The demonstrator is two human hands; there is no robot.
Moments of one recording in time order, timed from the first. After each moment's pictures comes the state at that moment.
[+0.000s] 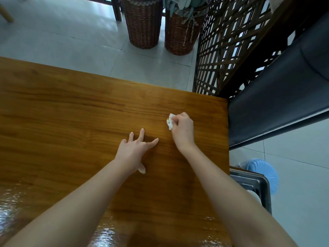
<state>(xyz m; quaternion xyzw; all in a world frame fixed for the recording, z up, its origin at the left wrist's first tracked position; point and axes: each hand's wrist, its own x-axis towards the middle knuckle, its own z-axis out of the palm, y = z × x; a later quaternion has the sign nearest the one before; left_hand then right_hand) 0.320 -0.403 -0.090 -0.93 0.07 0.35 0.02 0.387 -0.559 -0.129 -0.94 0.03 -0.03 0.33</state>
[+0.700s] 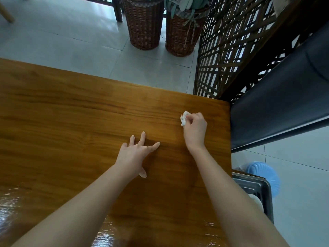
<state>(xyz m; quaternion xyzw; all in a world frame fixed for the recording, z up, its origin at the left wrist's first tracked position) 0.321 -0.403 -0.090 -0.93 0.07 0.35 0.01 0.403 -0.581 -0.127 -0.92 0.12 -0.07 0.36</state>
